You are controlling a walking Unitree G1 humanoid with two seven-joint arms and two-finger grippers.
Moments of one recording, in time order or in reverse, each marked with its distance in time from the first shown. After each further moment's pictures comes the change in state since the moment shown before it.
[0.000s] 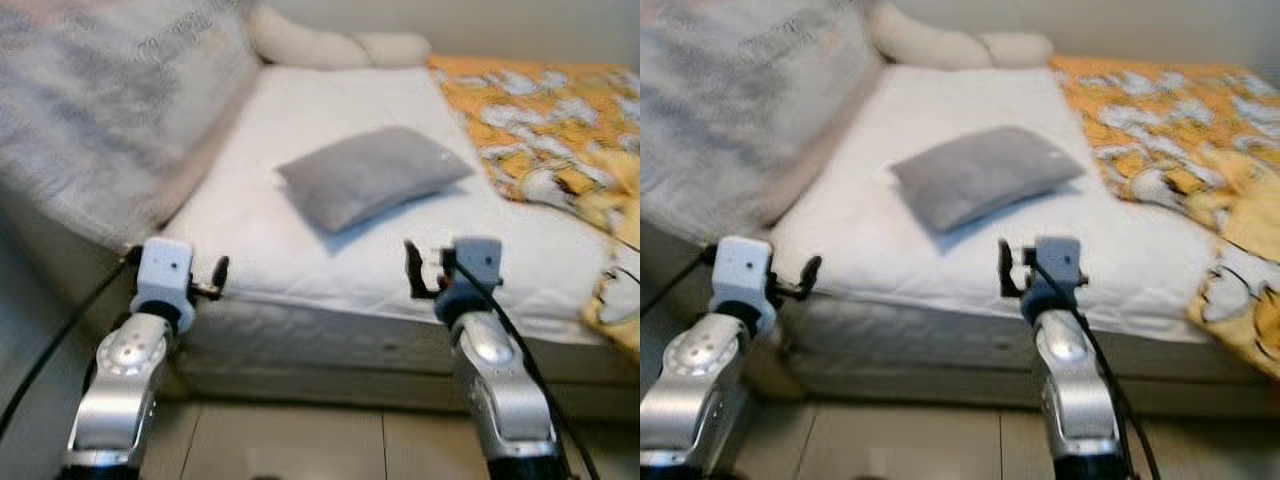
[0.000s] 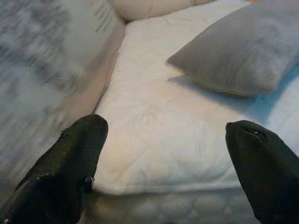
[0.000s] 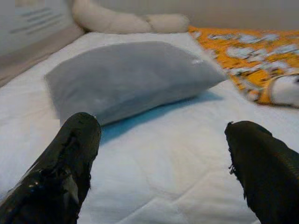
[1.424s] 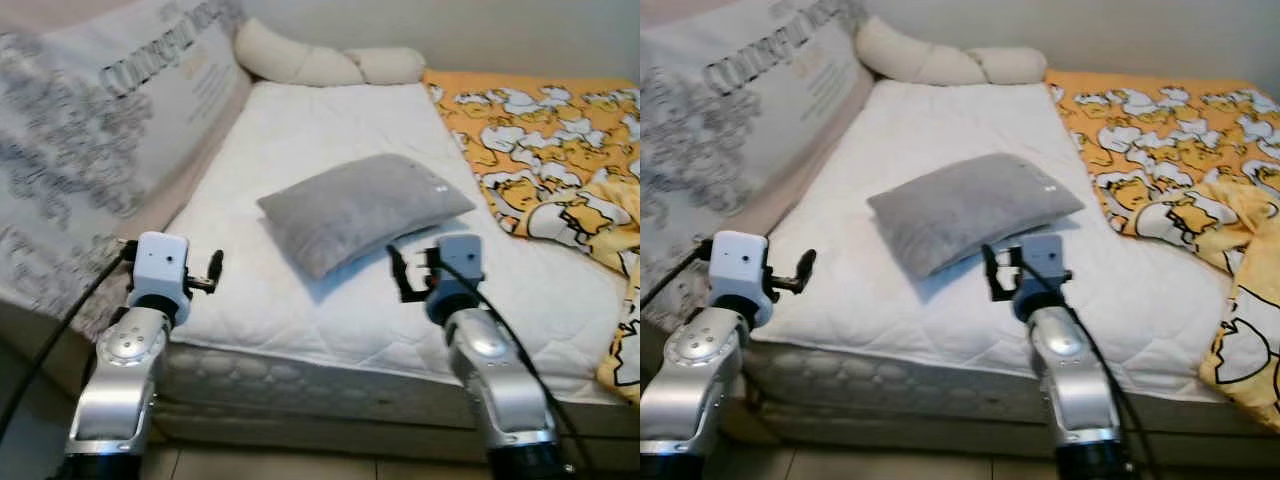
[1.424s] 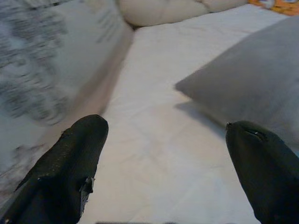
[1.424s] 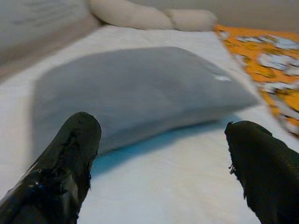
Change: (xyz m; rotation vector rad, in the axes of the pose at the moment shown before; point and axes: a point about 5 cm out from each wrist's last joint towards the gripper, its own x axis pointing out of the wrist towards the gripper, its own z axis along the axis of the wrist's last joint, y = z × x) left arm 0.006 -0.003 -0.001 -0.022 0.012 0.013; right arm 0.006 0.002 -0.007 -0.014 0.055 0.109
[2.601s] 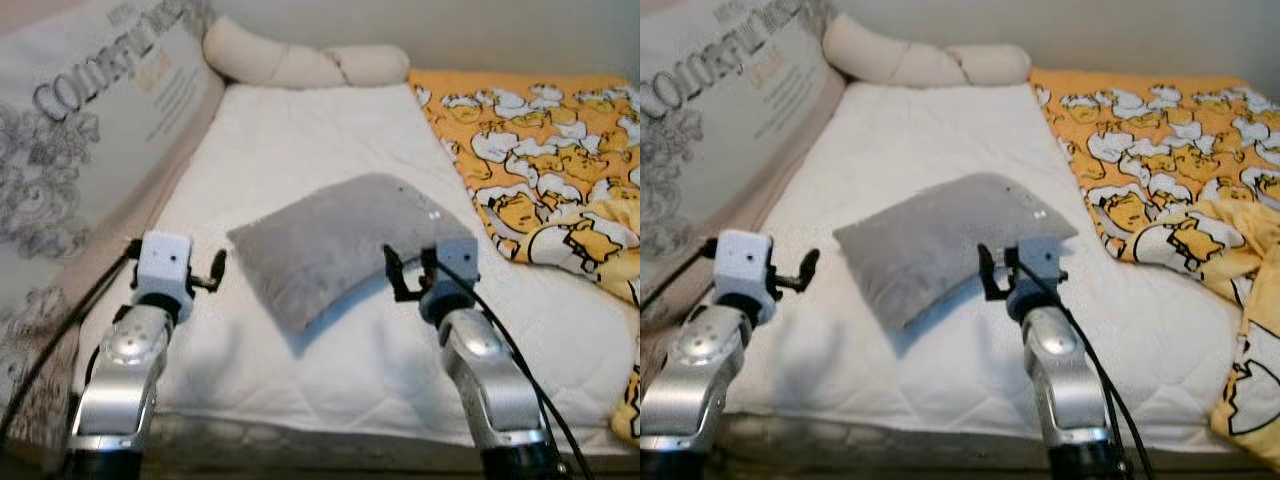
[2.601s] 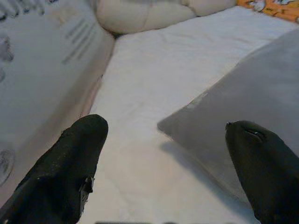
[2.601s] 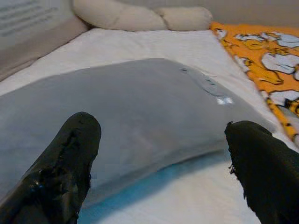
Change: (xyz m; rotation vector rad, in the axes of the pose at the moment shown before) left arm 0.002 0.005 0.000 0.021 -0.010 0.003; right arm 0.001 0.011 -0.001 0.016 -0.007 0.021
